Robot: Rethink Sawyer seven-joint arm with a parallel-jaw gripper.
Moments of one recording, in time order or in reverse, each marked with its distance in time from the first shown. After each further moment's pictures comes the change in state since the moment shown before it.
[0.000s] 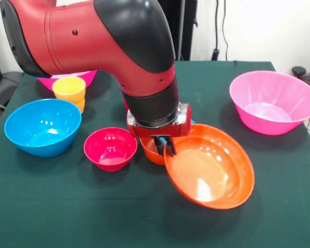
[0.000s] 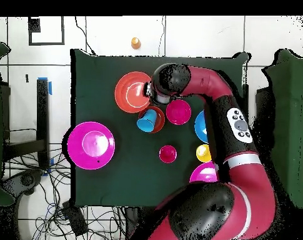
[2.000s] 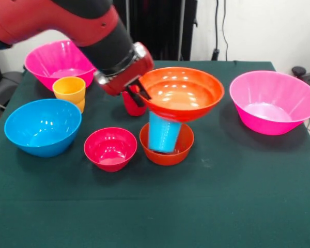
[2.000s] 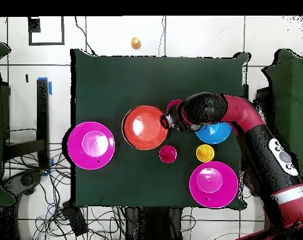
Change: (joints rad) arm -0.432 -0.031 0.367 0.377 -0.168 0.063 -0.537
